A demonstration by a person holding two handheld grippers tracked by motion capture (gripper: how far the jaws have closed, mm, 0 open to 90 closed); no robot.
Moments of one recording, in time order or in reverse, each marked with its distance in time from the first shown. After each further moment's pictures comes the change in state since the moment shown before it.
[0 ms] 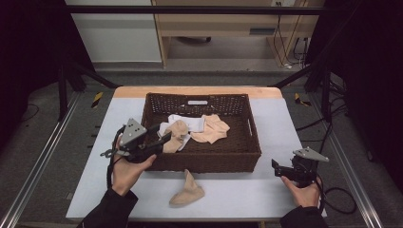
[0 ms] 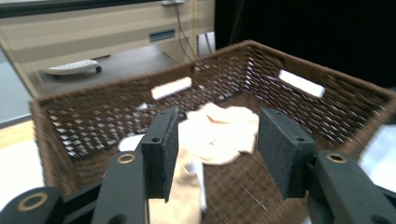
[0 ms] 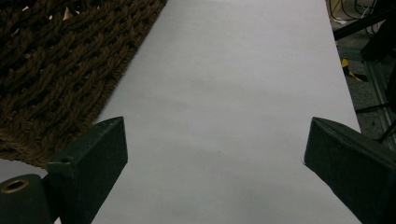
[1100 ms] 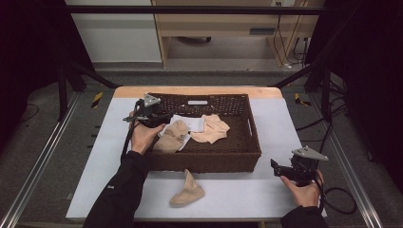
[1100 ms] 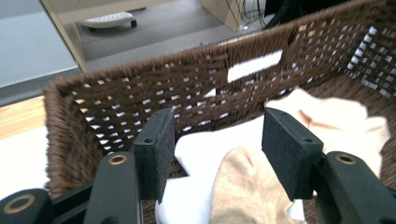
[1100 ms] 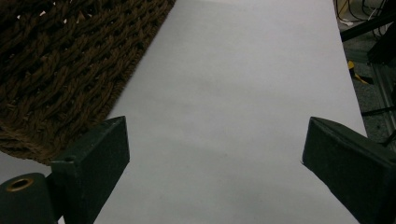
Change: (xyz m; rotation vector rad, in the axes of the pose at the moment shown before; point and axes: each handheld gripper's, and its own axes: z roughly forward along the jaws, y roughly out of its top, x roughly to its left) left arm 0.065 -0.004 0.112 0.204 0.150 -0.036; right arm 0.003 0.004 -0.001 0.007 0.019 -0.011
